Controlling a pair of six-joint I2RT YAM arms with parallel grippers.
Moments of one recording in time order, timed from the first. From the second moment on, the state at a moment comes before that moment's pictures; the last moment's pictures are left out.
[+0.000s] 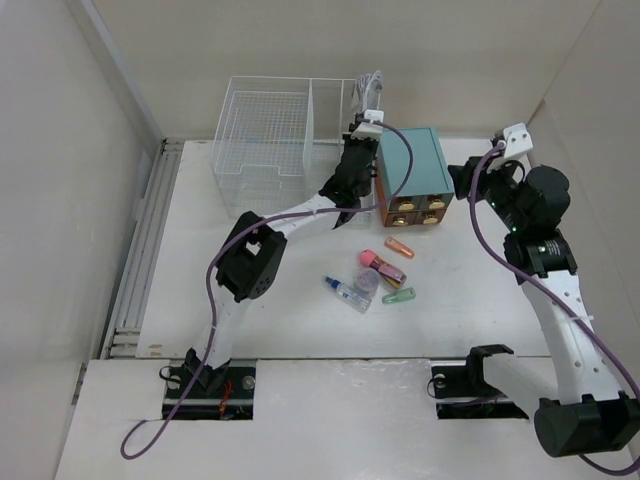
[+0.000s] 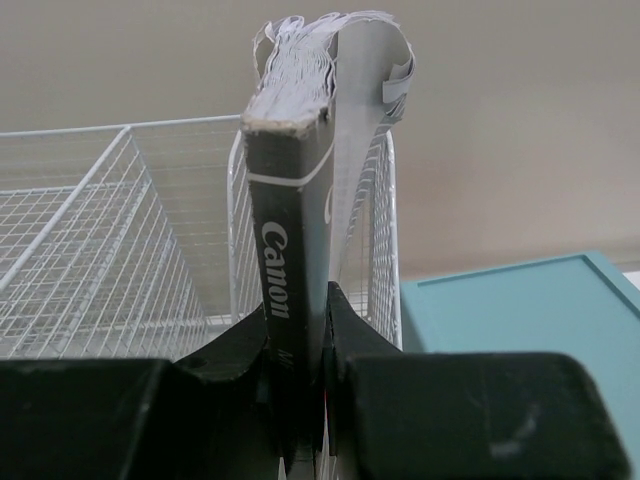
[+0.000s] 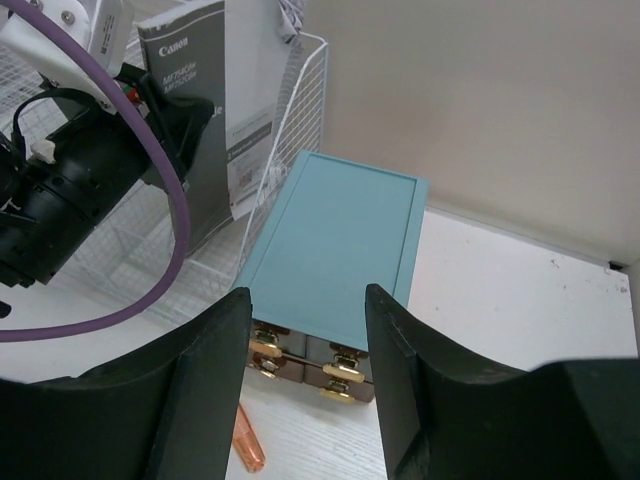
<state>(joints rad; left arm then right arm) -0.76 2.19 1.73 0.69 -0.64 0.15 0.08 0.96 1.05 -0.10 -0.27 -0.08</state>
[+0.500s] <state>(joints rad) -0.75 2.25 1.70 0.90 -0.65 0.19 0.08 0.97 1.03 -0.08 -0.29 -0.08</state>
